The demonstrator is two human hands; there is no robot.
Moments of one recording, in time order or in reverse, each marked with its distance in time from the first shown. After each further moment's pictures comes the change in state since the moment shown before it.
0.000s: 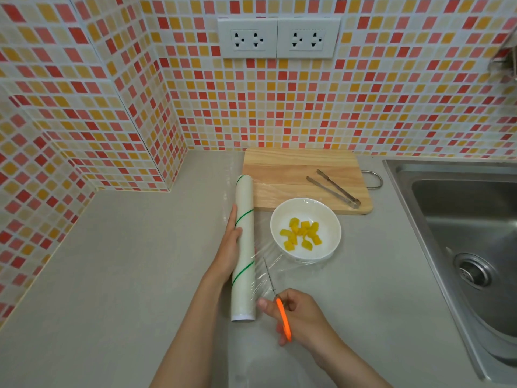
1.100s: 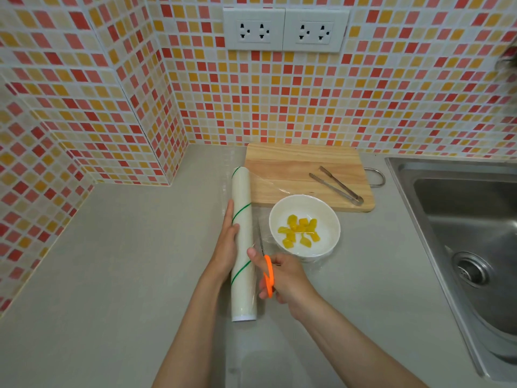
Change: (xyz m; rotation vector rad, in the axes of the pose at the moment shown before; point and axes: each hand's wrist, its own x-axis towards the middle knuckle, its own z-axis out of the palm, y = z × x) left_hand -0.009 0.003 -0.008 -0.043 0.013 0.060; right_hand 0.032 -0.047 0.022 0.072 0.051 0.010
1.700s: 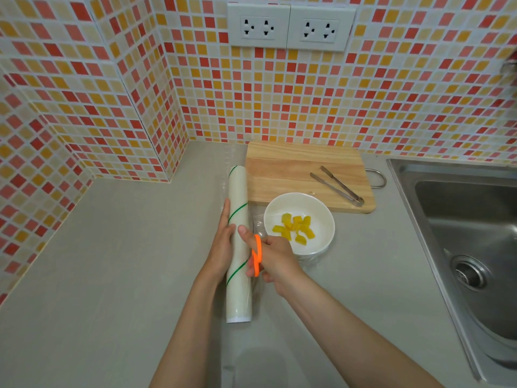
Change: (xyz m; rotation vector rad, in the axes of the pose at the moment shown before) left_hand -0.008 0.009 -0.002 -0.009 0.040 -0.037; right_hand 0.019 -0.025 0.015 0.070 -0.006 -0.002
